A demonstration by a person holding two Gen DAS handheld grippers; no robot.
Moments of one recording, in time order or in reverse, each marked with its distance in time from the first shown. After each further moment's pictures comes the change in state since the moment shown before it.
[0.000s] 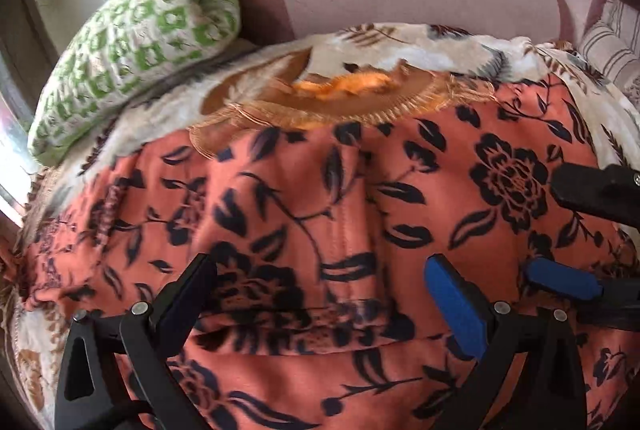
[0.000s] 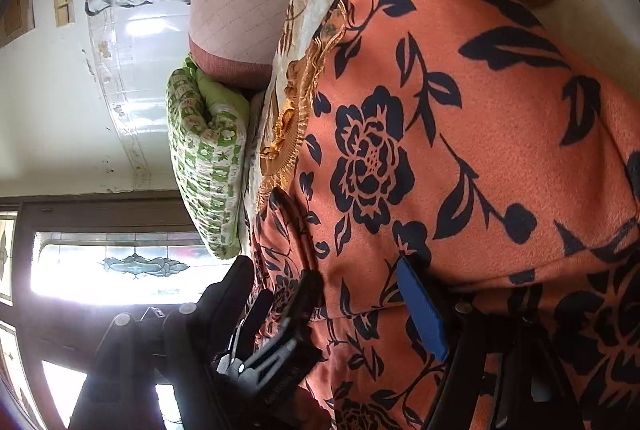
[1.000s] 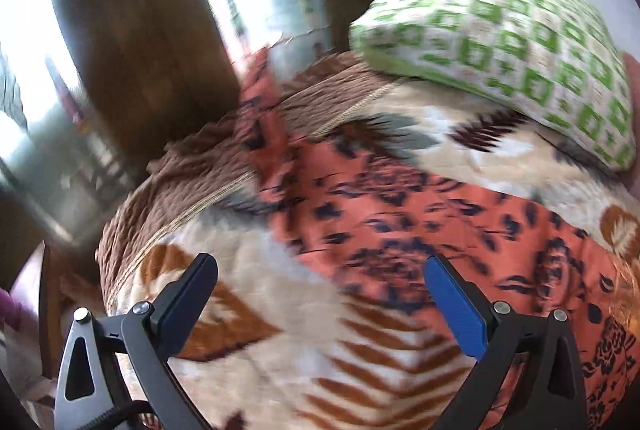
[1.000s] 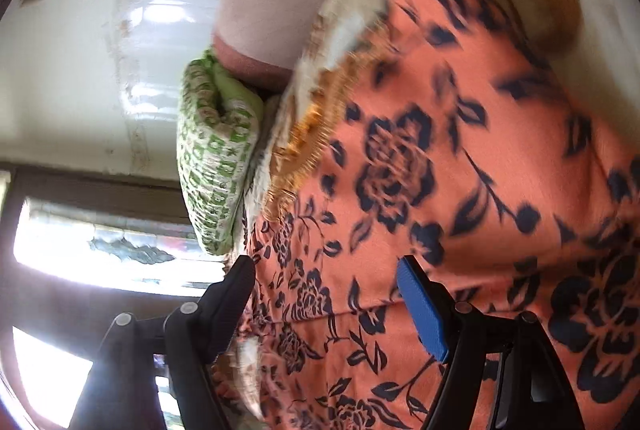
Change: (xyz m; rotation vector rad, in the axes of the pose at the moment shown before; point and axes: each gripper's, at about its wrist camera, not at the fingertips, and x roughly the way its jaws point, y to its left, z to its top) left arm -0.073 0.308 -0.072 -0.794 0.066 0.575; right arm -0.013 0.037 -0.013 -0.206 -0.093 -0.082
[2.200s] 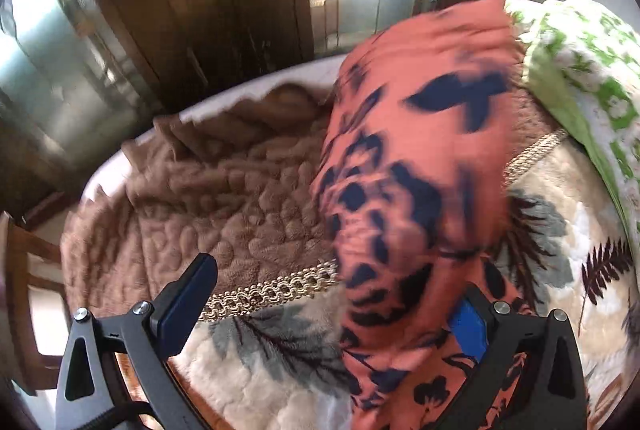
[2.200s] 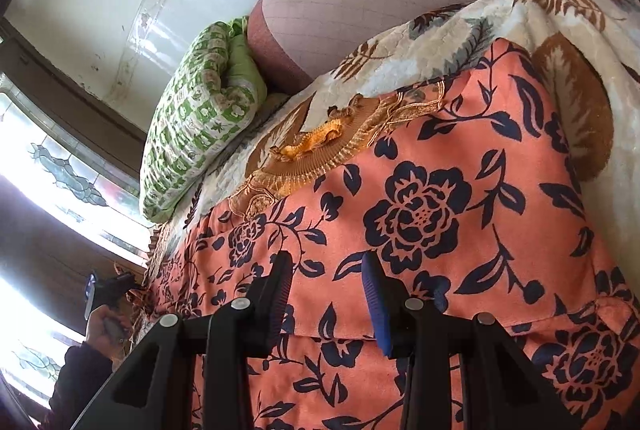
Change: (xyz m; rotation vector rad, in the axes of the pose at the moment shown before) left arm 0.161 0.068 0.098 -0.315 0.313 0.056; right arm 0.020 0.045 -0.012 -0.323 -0.059 -0.194
